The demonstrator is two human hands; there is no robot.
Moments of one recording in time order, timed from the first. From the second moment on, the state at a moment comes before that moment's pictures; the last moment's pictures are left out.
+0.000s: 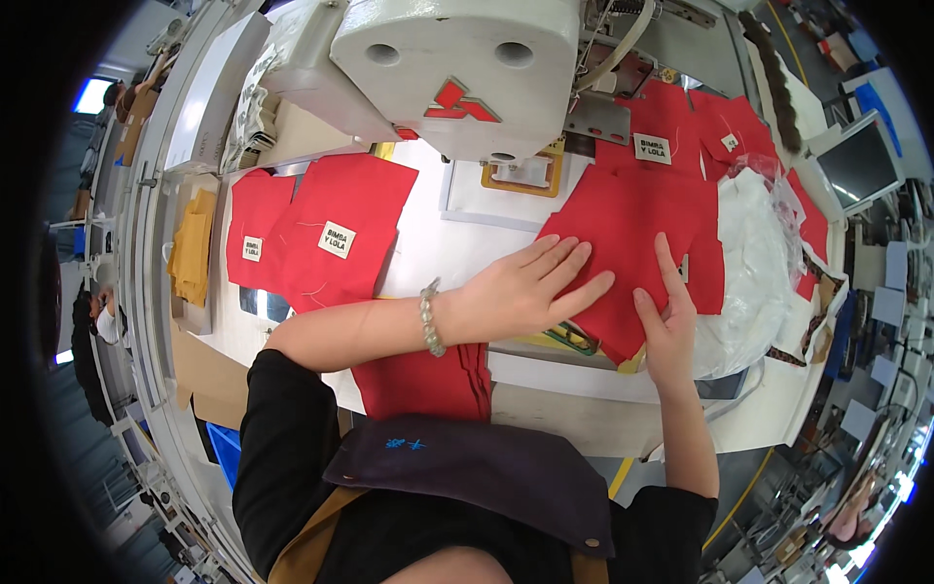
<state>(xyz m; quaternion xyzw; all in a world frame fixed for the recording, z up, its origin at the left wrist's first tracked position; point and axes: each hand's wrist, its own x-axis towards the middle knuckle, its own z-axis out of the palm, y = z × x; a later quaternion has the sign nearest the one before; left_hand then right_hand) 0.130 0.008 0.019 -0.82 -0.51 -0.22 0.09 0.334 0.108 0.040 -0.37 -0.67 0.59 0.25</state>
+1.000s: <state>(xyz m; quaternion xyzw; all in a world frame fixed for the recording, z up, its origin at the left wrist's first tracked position) 0.023 -0.004 -0.005 -0.81 -0.53 -0.08 0.22 0.264 0.145 0.018 -0.25 -0.77 0.54 0.23</state>
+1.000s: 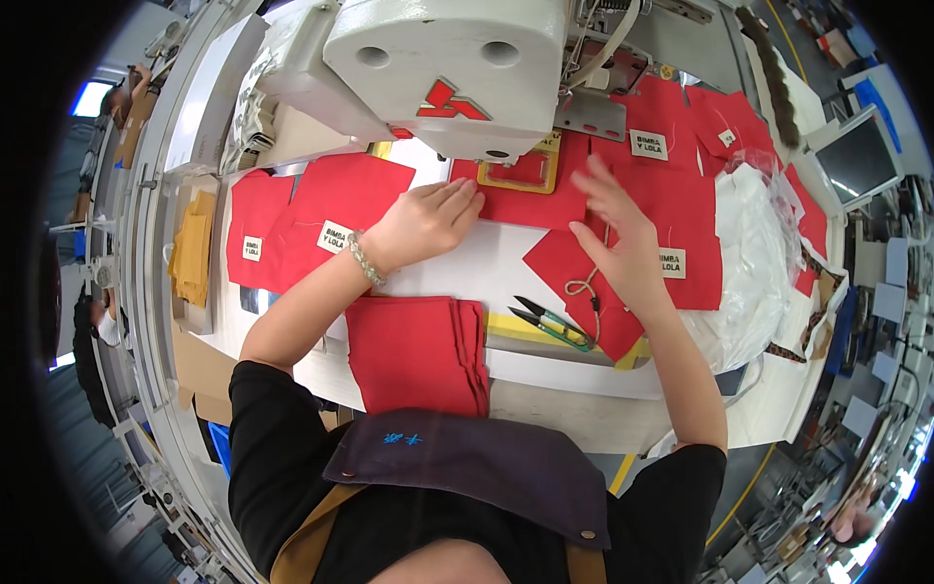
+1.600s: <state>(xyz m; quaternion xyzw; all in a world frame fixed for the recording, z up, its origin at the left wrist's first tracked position) 0.011 -0.029 0.009 -0.69 -0.68 -0.23 0.01 0.258 0.146 -0.001 -0.15 -0.94 0.20 0.22</state>
